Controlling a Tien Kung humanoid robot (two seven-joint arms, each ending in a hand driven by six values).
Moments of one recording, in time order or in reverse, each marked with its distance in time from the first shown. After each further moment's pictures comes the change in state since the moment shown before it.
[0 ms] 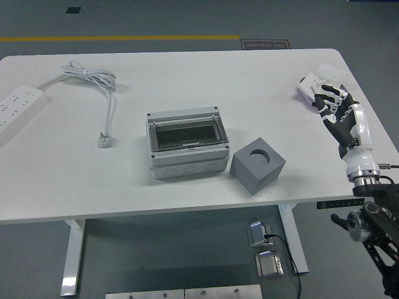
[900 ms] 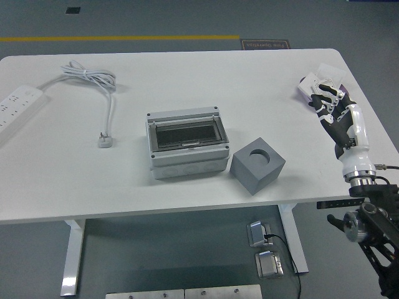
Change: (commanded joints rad) left arm 0.016 0.029 0.018 -0.001 -0.034 -0.007 -0.002; right arm -0.003 0.007 -0.012 0.004 0.032 -0.001 0.014
